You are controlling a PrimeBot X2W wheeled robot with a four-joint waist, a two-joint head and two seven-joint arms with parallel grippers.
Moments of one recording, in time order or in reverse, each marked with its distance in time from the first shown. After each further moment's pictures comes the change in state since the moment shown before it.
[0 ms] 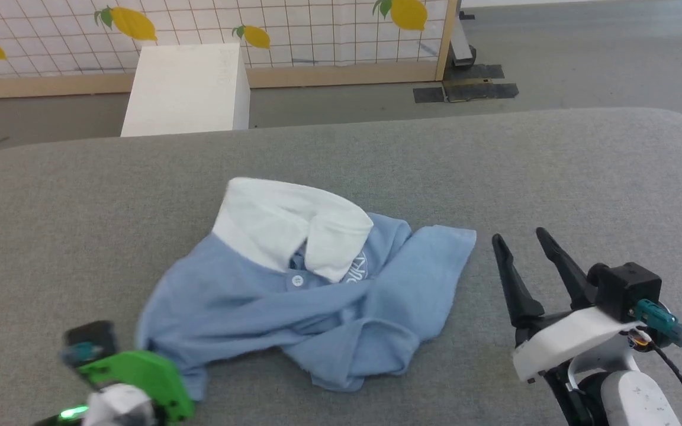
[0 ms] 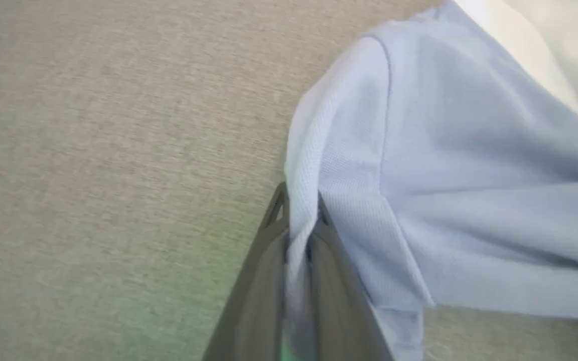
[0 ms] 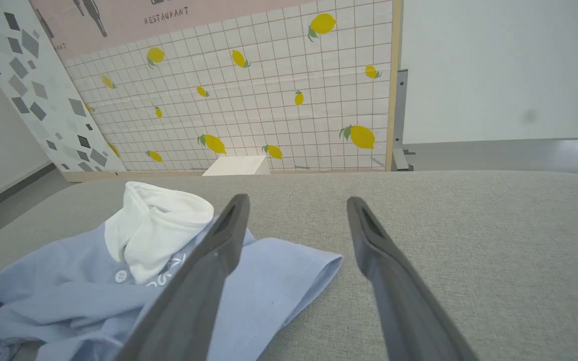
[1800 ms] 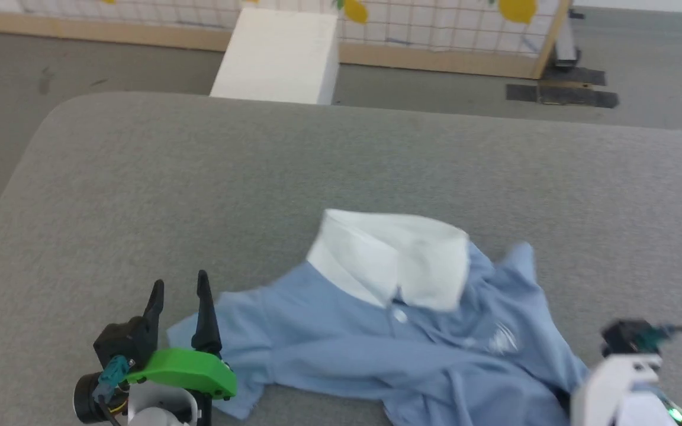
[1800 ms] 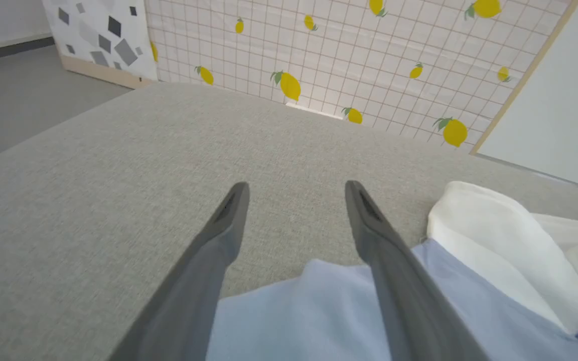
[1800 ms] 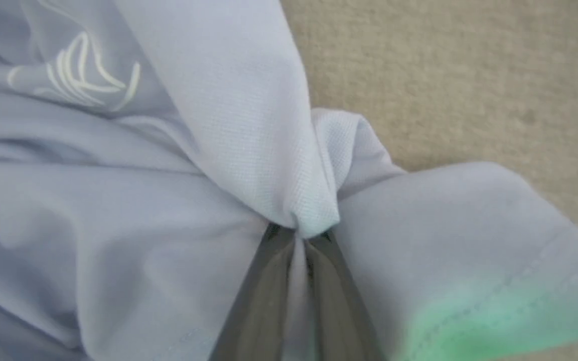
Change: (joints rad) left arm -0.036 -0.062 -0.069 0.015 0.011 -0.116 -0.526; right arm 0.159 0.003 -0.206 -0.037 -0.012 0.001 0.878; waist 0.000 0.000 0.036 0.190
